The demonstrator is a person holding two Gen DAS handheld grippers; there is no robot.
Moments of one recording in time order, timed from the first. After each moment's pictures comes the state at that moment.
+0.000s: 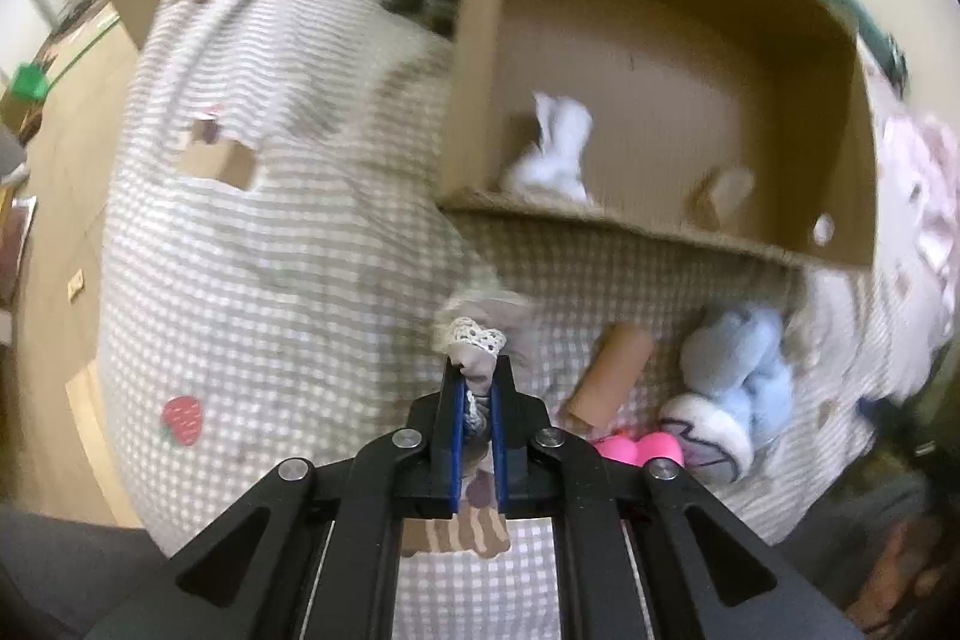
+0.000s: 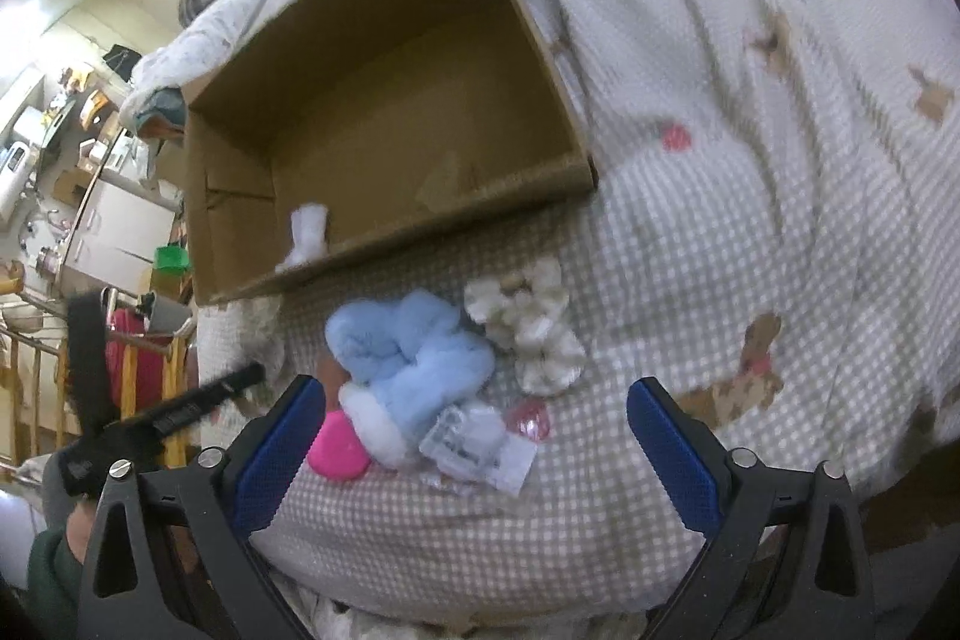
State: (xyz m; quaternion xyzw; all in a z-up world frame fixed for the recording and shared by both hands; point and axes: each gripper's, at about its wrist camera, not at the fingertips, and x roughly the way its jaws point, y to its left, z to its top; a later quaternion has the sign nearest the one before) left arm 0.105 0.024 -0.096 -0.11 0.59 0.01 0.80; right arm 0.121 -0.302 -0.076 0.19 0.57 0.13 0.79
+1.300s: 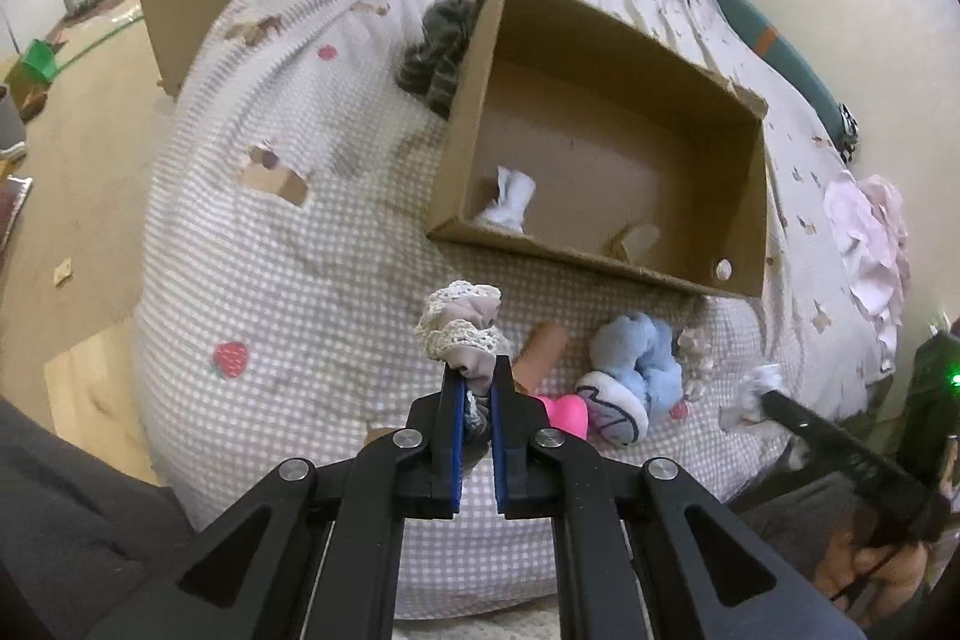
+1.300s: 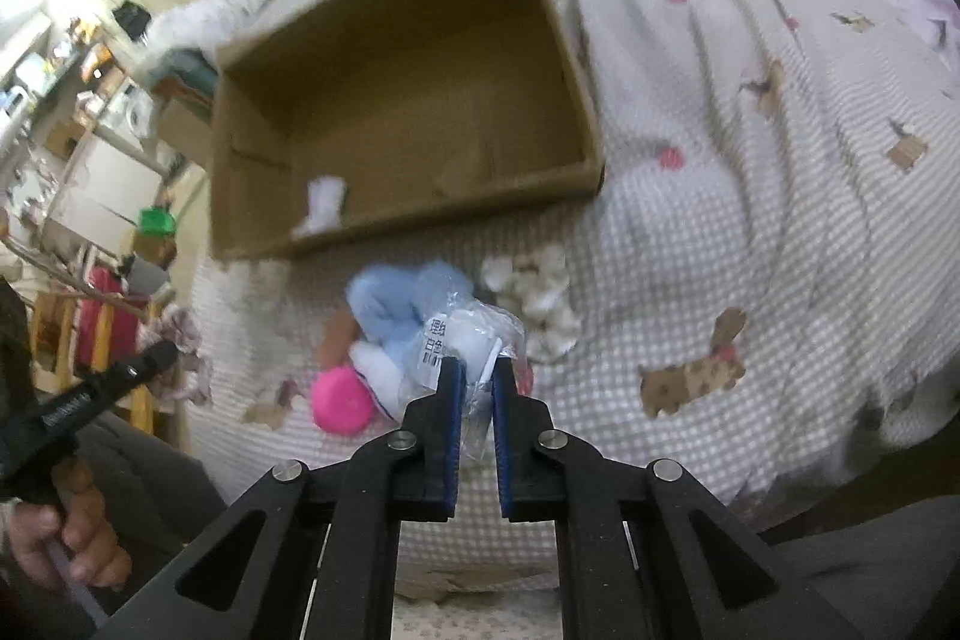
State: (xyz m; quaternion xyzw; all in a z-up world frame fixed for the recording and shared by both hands) left arm 0.050 0.043 -0.019 -0.16 0.53 0.00 0.83; right arm 0.098 -0.254 -0.047 0.13 0.55 0.13 0.81
